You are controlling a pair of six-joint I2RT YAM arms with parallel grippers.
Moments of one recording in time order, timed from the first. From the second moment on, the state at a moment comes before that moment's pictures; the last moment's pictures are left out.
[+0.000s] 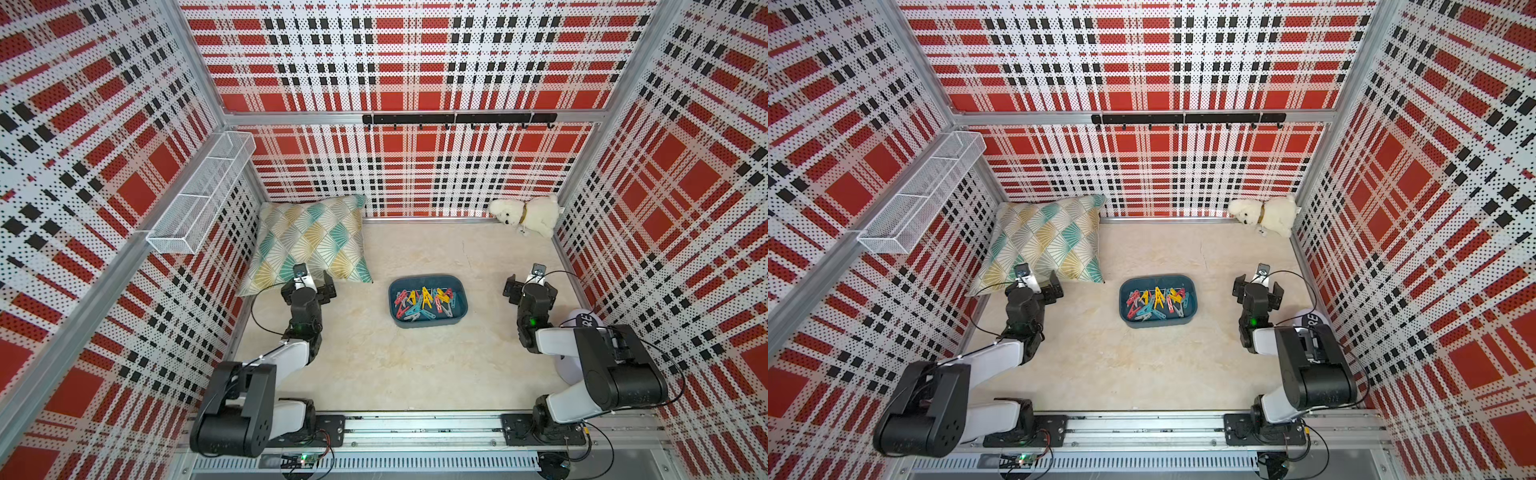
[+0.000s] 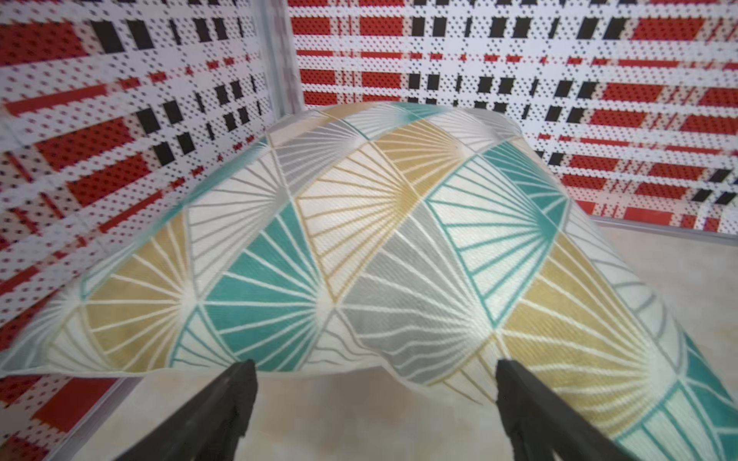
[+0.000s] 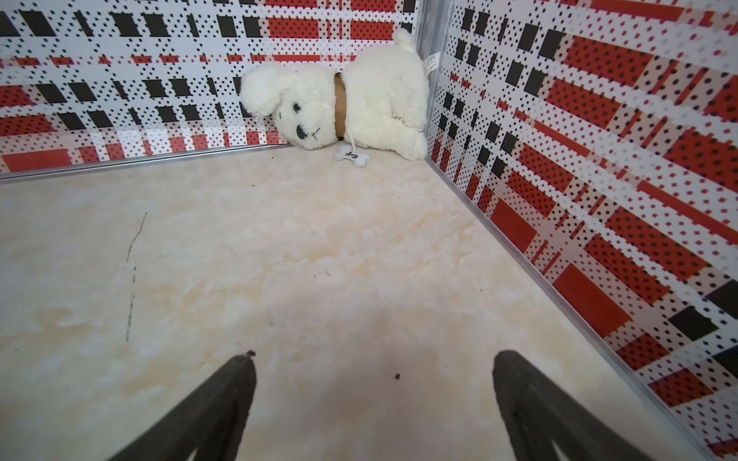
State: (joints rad) left arm -0.09 1.34 0.35 0.79 -0.34 -0.06; right arm 0.09 1.51 0.38 0.86 0.44 0.06
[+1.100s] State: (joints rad) left arm -0.03 1.56 0.16 1.39 -0.14 -0.01; right arm 0.06 1.54 0.30 1.05 0.22 0.01
